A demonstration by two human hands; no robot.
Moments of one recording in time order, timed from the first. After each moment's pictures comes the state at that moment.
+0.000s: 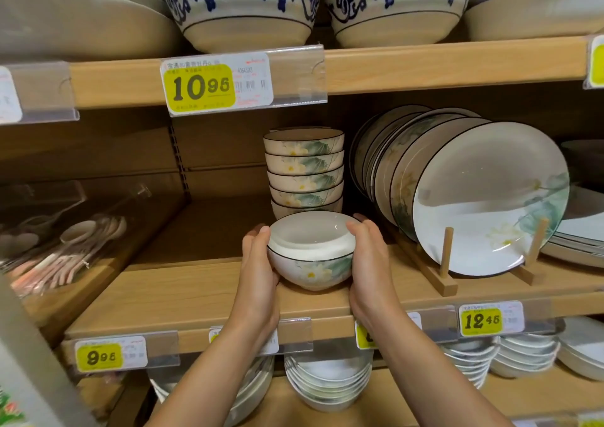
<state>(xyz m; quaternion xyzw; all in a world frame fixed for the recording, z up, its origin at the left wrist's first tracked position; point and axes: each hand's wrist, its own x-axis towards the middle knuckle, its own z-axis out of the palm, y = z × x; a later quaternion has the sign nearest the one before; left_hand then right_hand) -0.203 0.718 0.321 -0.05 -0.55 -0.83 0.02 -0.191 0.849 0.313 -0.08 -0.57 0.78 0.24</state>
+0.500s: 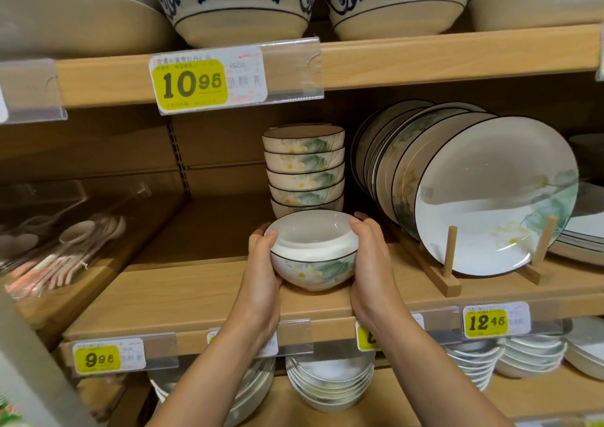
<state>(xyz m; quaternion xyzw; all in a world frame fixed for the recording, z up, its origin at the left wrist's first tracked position) -0.201 0.719 0.322 -0.10 -0.55 -0.83 0.00 -0.190 0.852 0.312 -0.06 -0.57 0.79 0.22</state>
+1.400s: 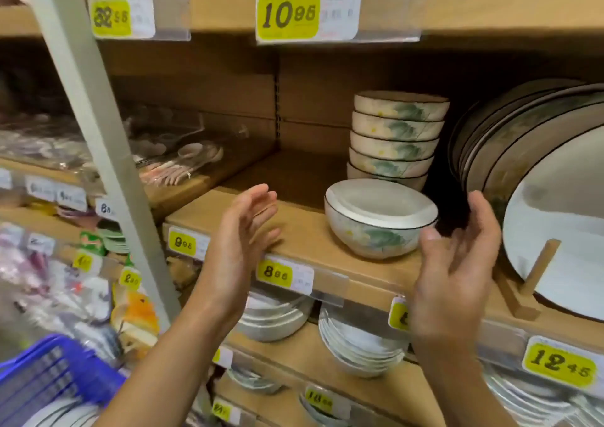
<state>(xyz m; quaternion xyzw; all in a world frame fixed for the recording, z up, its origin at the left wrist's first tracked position) -0.124 0.656 0.324 0.00 -0.55 -0.81 0.18 -0.121 0.850 0.313 0.09 -0.64 0.66 0.39</state>
